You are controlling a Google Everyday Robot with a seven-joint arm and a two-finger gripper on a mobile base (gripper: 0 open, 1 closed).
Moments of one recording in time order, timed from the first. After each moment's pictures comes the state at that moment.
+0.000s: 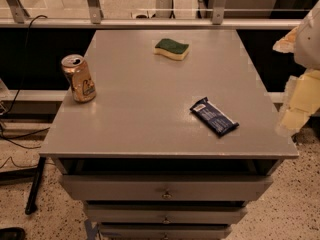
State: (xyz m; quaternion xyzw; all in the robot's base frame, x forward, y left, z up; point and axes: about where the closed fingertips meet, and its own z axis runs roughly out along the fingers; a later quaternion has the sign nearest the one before) arm 0.438 -0.217 0.976 -0.60 0.78 -0.03 0.16
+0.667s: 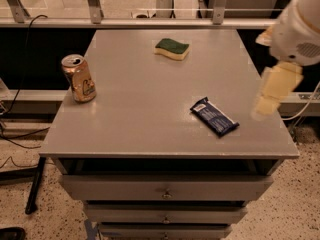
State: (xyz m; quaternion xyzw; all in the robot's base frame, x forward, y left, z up) arm 0.483 -0.200 0.965 -0.60 0.78 -0.04 0.18
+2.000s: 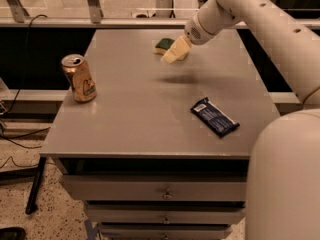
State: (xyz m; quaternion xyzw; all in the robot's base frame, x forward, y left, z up) arm 0.770 -0.076 0.877 -0.44 0.83 0.10 0.34
